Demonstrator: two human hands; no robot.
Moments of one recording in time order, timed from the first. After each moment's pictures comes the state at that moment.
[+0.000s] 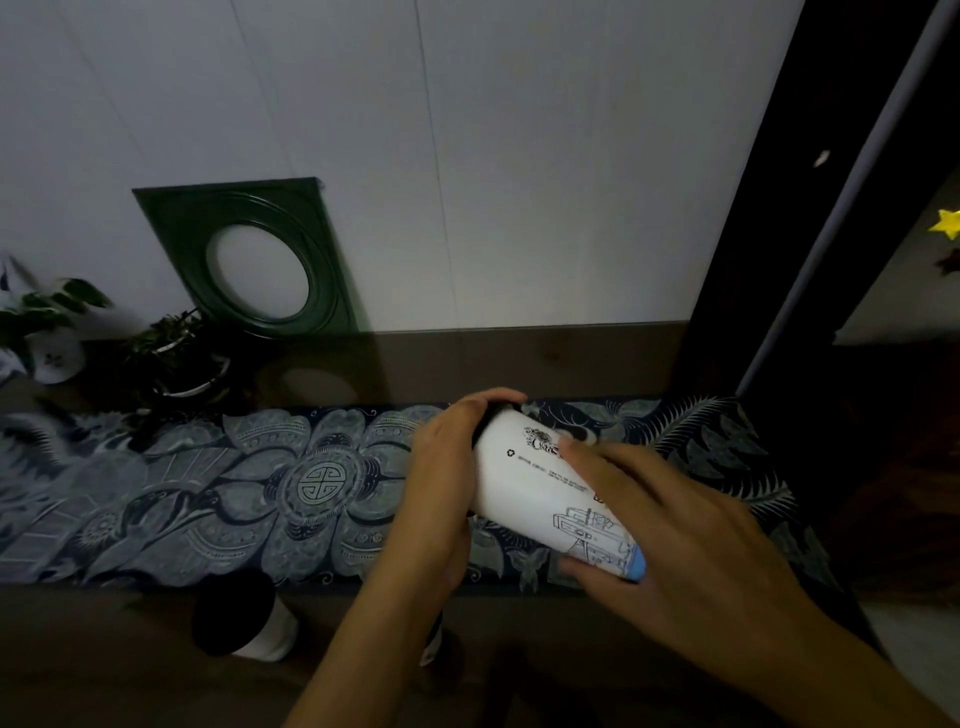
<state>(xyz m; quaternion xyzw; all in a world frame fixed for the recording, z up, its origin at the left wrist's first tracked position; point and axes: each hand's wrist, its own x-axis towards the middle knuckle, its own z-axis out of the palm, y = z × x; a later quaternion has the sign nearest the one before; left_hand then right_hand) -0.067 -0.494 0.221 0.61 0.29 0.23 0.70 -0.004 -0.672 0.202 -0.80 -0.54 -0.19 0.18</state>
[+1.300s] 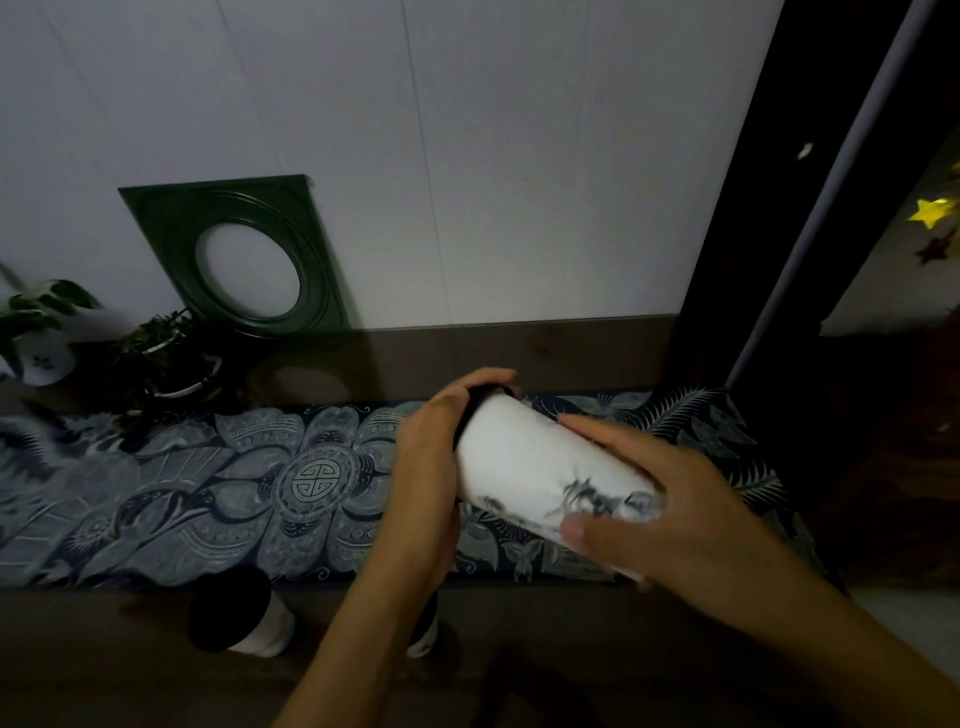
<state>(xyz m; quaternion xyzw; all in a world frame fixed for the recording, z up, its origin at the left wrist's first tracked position) -0.078 -0.496 0.217 0.64 0.19 0.29 0.69 -0.012 -0.672 0.233 -0.71 -0.35 0.26 0.55</state>
